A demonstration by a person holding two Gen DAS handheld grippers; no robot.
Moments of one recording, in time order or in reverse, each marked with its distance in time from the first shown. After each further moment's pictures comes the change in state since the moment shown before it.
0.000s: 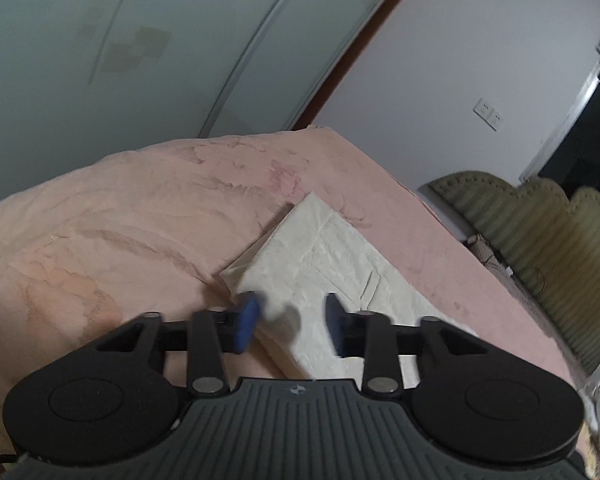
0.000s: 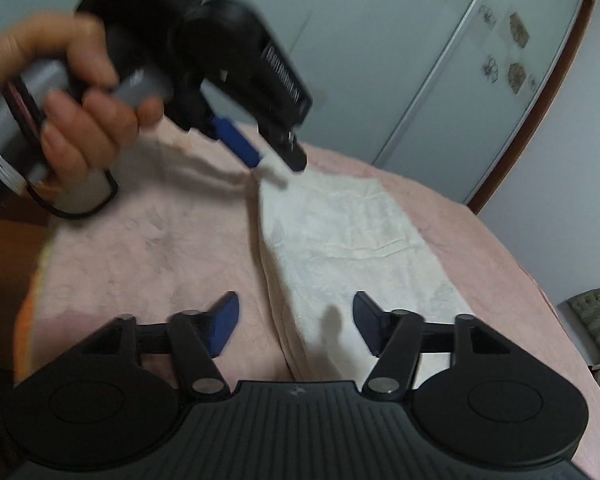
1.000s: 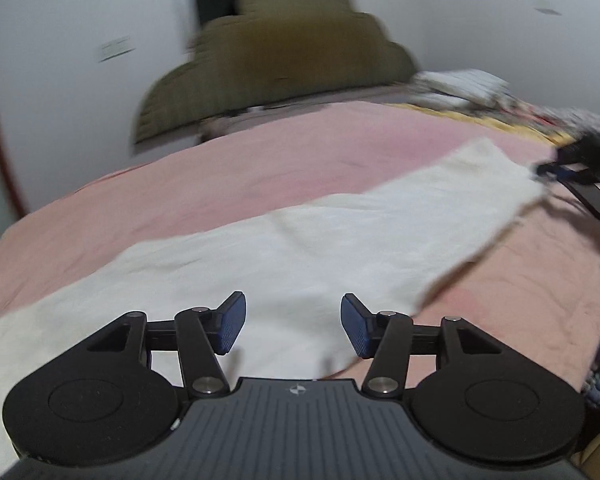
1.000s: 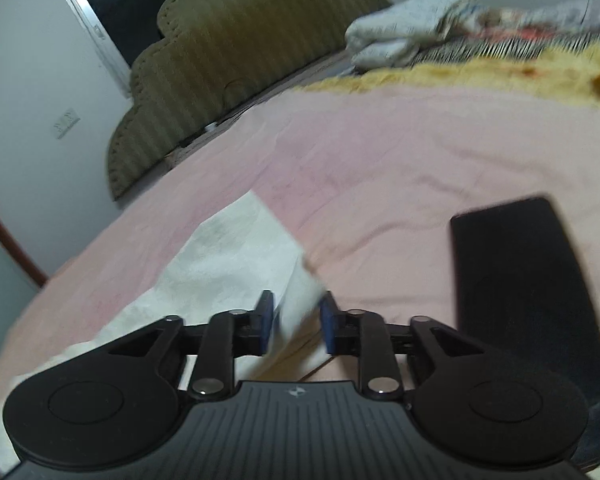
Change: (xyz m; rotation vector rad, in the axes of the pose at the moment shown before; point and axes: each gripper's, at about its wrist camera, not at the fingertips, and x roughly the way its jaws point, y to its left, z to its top) left arm -0.003 -0.224 -0.179 1.055 0.113 -0.441; right arm -0.394 -0.163 -0.365 1.562 -0.003 -0.995
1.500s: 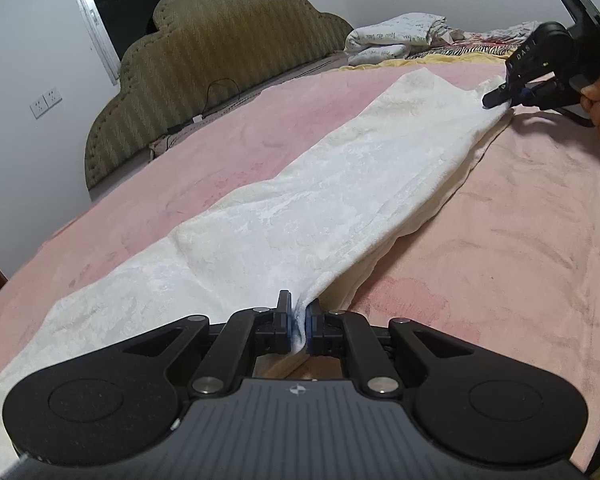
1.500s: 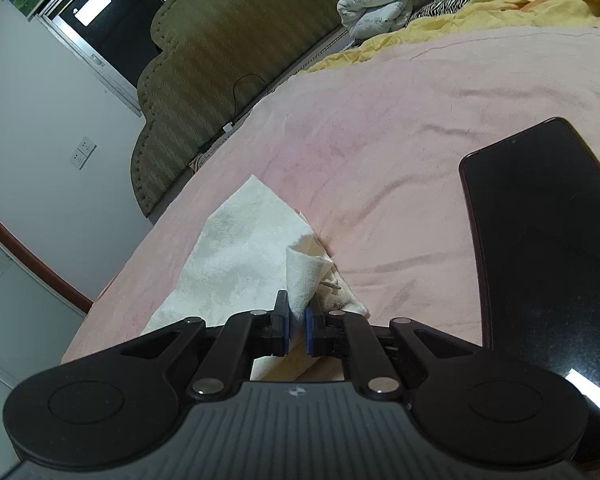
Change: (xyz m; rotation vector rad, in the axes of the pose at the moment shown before) left arm 0.075 -0.109 0.002 0.321 0.015 -0.065; right arm 0.022 -0.027 -0.009 0.198 0.081 0.183
